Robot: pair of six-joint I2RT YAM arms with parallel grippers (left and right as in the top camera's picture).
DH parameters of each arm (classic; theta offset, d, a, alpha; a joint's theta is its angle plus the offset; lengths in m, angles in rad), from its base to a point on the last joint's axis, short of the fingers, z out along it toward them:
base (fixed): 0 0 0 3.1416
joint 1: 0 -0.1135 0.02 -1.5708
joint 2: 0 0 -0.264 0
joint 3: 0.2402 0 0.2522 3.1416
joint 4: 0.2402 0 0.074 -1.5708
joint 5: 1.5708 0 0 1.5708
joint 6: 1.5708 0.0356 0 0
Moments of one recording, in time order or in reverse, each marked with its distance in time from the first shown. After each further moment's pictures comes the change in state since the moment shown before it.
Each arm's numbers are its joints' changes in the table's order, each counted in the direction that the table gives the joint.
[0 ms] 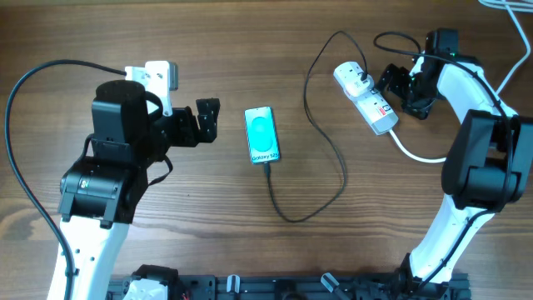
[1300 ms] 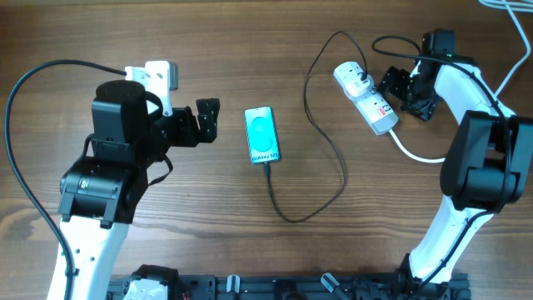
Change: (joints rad) left arm 0.000 0.000 0.000 0.000 0.000 0.000; right arm -0.017 0.006 -0.013 0.000 0.114 0.009
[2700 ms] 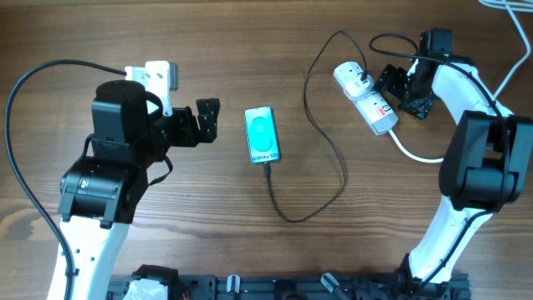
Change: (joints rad) left arm 0.000 0.000 0.000 0.000 0.000 0.000; right arm -0.013 0.000 -0.002 -0.014 -0.027 0.011
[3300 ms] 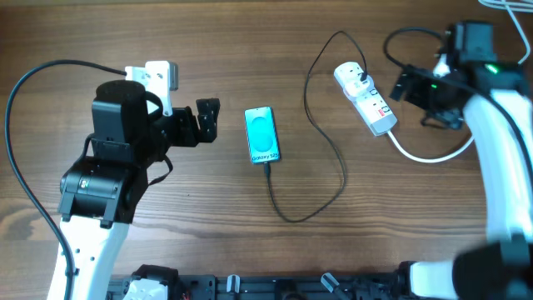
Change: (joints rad) left arm 0.000 -0.001 0.000 -0.001 0.000 0.000; right arm -0.051 0.554 -0.039 0.383 0.130 -0.021
